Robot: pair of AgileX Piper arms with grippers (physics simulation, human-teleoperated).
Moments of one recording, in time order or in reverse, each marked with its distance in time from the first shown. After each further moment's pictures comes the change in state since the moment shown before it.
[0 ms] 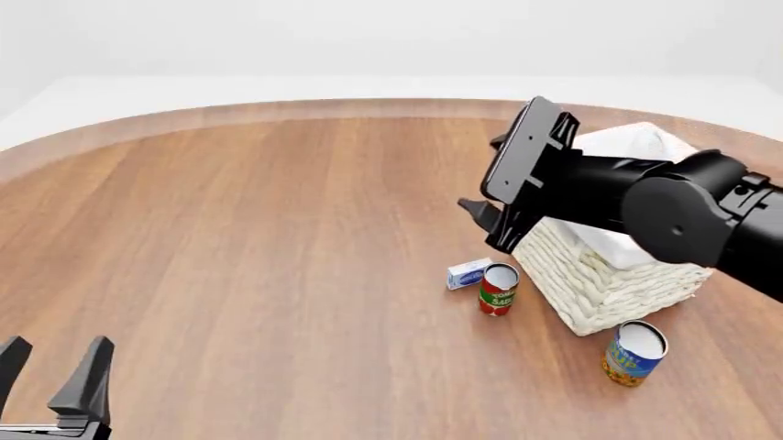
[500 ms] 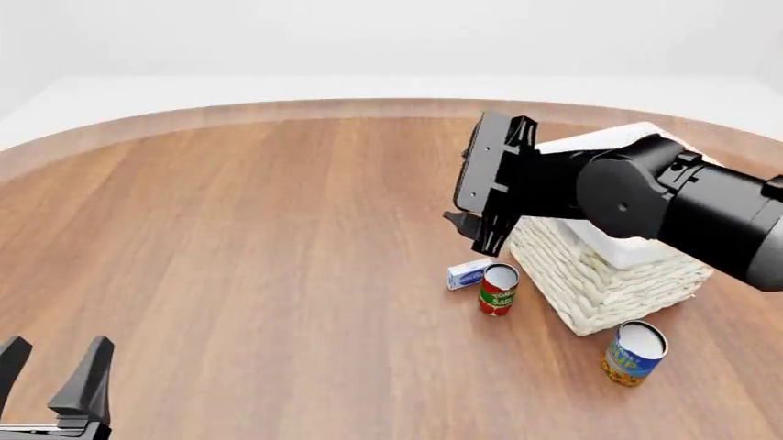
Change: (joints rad) left arm 0.000 0.000 0.000 0.000 0.000; right arm 0.024 0.121 -0.098 0.093 -0.150
